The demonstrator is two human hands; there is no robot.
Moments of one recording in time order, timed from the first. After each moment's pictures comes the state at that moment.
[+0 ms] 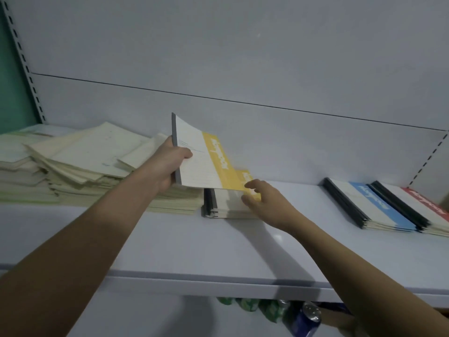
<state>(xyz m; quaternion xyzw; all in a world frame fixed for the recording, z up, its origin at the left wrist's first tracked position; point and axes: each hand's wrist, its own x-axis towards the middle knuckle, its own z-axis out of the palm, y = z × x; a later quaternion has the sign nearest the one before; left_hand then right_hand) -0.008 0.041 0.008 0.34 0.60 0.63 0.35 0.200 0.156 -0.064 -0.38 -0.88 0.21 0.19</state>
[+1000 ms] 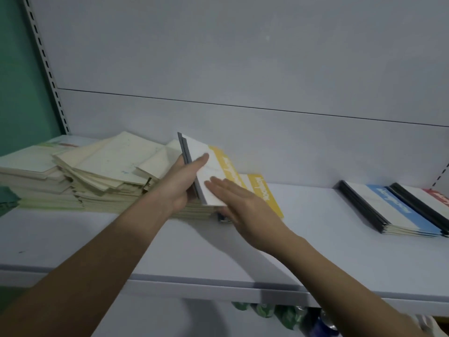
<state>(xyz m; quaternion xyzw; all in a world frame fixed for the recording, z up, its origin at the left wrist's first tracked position) 0.002 0.028 -0.005 0.29 0.55 0.68 0.40 0.163 0.090 -0.053 -0.12 -0.95 0.09 0.26</state>
